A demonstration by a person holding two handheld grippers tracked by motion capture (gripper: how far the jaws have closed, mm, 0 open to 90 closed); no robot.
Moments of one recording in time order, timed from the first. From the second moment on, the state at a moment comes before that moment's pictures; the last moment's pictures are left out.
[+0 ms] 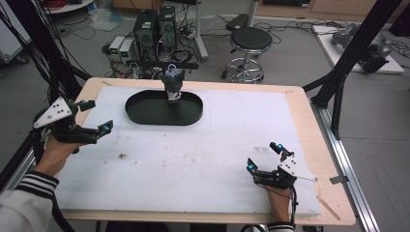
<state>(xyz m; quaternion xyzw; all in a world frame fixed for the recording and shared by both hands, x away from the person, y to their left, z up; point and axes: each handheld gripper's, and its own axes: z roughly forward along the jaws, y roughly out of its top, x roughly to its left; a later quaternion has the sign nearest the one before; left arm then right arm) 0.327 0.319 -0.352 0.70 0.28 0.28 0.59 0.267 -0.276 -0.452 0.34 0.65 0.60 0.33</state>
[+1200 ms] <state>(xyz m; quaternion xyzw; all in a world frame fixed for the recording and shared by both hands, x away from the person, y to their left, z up) 0.294 0.306 -0.450 0.67 0.28 0.28 0.63 0.267 -0.277 -0.452 0.34 0.65 0.60 0.33</state>
